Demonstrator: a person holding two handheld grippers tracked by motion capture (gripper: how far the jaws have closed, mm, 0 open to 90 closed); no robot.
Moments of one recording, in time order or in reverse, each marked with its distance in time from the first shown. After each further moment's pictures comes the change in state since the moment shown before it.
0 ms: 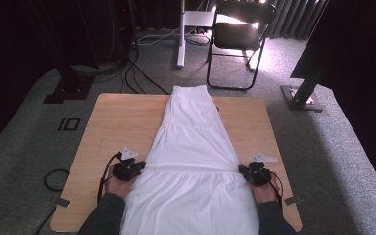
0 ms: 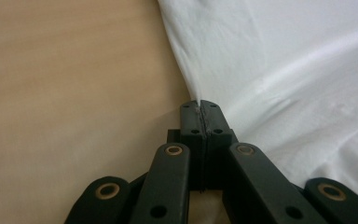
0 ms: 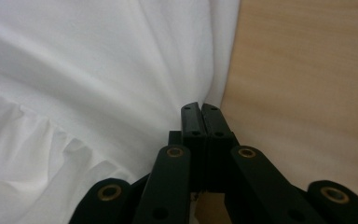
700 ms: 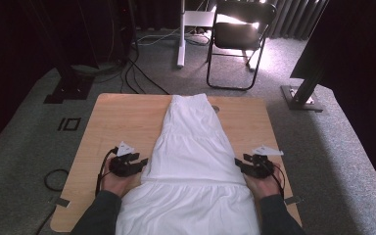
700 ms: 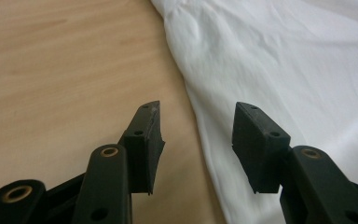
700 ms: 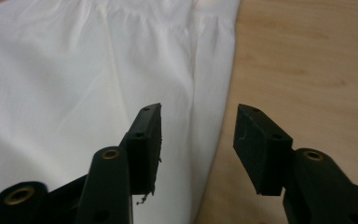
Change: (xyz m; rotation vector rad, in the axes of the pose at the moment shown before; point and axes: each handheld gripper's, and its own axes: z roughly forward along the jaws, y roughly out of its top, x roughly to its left) left arm 0.008 0.037 -0.005 -0.074 0.003 0.017; right arm -0.006 0.038 -0.009 -0.119 0.054 -0.019
